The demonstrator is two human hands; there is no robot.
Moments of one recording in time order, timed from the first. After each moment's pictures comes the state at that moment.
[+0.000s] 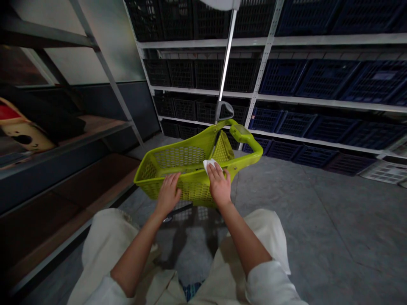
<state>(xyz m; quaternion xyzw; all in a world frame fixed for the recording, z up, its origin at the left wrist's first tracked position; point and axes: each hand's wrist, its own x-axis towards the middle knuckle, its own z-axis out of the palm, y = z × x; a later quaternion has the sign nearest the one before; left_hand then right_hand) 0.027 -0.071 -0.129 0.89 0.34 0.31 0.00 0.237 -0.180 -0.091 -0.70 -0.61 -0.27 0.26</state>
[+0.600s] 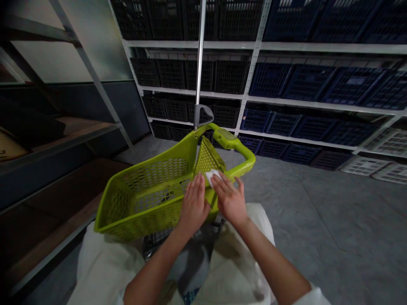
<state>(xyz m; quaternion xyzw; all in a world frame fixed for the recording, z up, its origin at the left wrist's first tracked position) 0.093 -0.174 -0.078 0.91 0.27 0.32 0.04 0.237 -0.257 -0.044 -0.69 -0.64 -0.27 0.20</state>
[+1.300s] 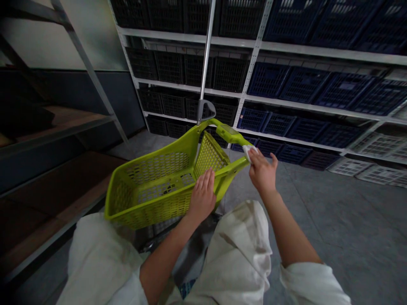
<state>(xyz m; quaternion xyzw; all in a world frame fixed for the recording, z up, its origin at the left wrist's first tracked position) 0.124 -0.175 -0.094 0.92 0.24 0.30 0.00 0.340 -0.261 -0.017 -0.76 -0.52 -0.34 0.20</state>
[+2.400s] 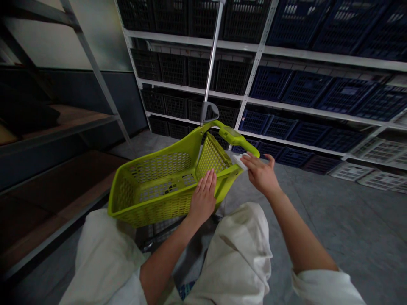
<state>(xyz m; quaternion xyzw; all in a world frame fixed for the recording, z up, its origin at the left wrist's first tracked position) 0.121 -0.175 -0.099 0.92 0.24 0.32 -0.02 0.349 -0.268 -0.001 -0.70 -0.63 -0.31 0.12</state>
